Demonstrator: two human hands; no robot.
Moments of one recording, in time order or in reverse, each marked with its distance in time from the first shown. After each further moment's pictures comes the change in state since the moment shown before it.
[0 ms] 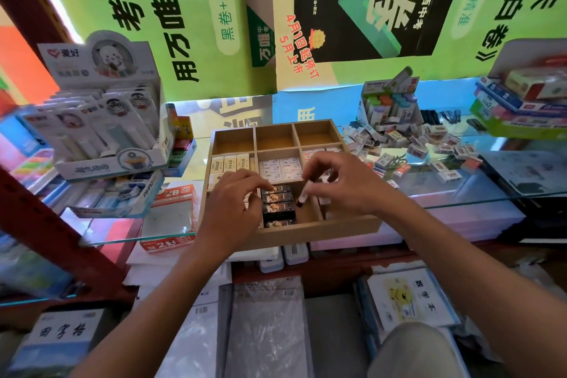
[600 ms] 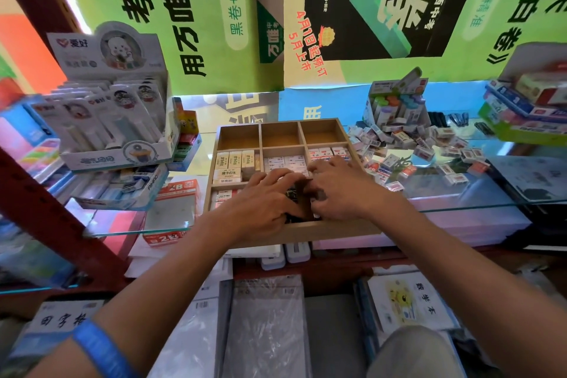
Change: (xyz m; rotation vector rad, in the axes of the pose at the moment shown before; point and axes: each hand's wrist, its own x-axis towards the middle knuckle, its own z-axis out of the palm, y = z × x) left_hand 0.028 0.018 -0.001 0.456 -0.722 0.392; right_hand 0.018 -0.003 0.019 -0.905 -0.333 0.101
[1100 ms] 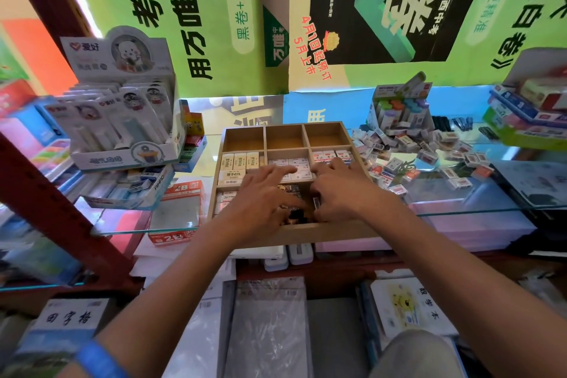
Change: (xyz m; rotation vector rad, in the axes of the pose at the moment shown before) left_hand -0.008 0.001 0.003 -0.161 0.154 -0.230; right_hand 0.005 -0.008 -0.004 -0.064 -0.025 0.045
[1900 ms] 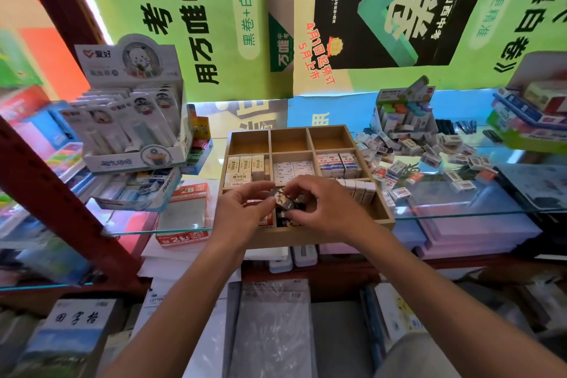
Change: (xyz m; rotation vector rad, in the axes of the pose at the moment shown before) left_hand -0.032 0.008 0.009 -1.169 0.452 -0.648; right_hand -0.016 -0.029 0.025 0.825 0.415 -0.209
